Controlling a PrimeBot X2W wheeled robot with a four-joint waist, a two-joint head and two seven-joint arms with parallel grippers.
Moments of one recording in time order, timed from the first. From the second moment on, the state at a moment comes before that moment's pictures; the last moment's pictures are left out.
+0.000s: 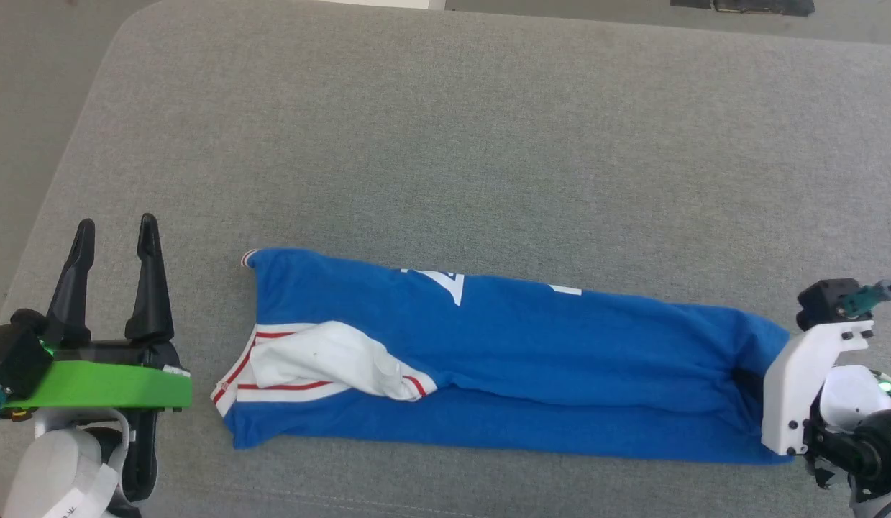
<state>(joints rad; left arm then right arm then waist) -0.15 0.31 0.03 -0.02 -0.46 -0.09 -0.26 -0.16 -0.26 -0.05 0.10 0.40 0.13 0.89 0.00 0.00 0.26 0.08</state>
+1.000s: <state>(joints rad) -0.05 0.27 0.02 0.02 -0.42 -0.11 -0.26 -0.16 -0.33 -0.14 -0.22 0.21 0.13 1.27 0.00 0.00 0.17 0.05</state>
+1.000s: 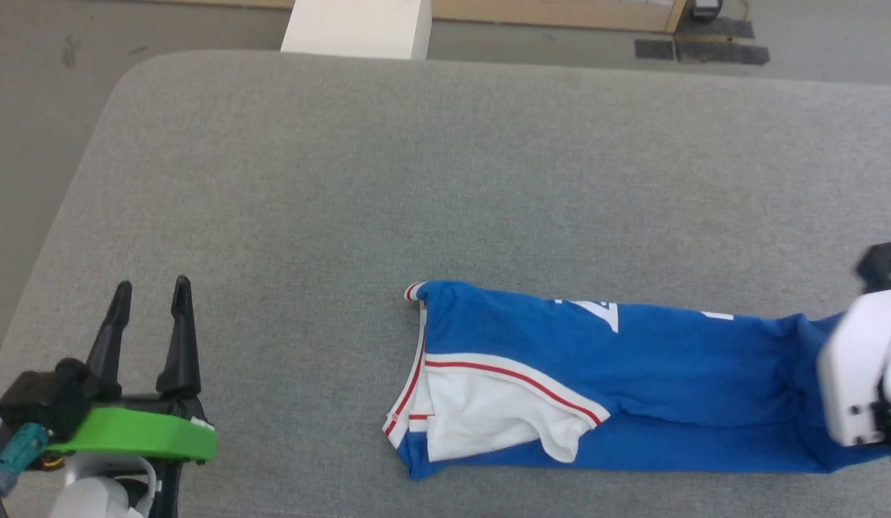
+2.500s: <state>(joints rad) -0.03 0.23 -0.05 0.07 -0.42 -0.11 -0.26 -0.46 -0.05 0.54 0.31 0.56 0.13 0.56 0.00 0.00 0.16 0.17</state>
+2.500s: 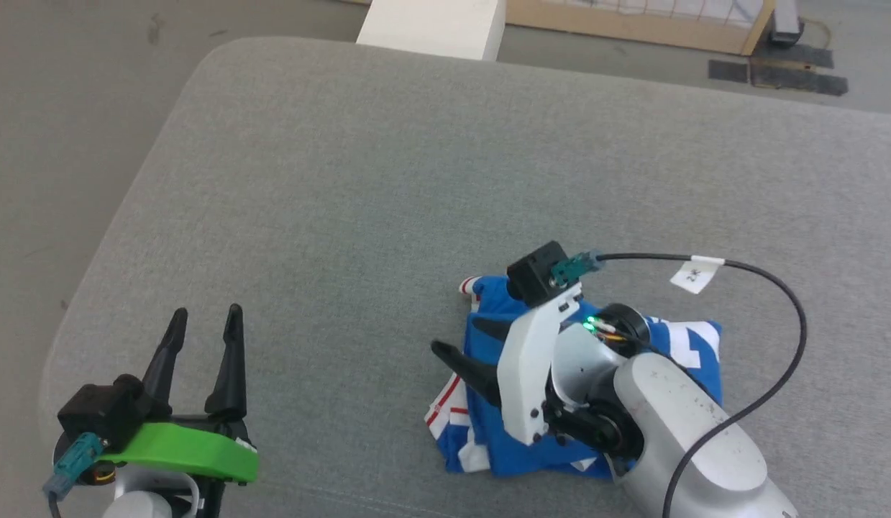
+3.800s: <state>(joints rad) -0.05 0.19 -0.04 0.06 -0.36 -0.12 -0.26 -0.19 -0.05 0.05 0.19 0.08 0.13 0.73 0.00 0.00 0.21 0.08</state>
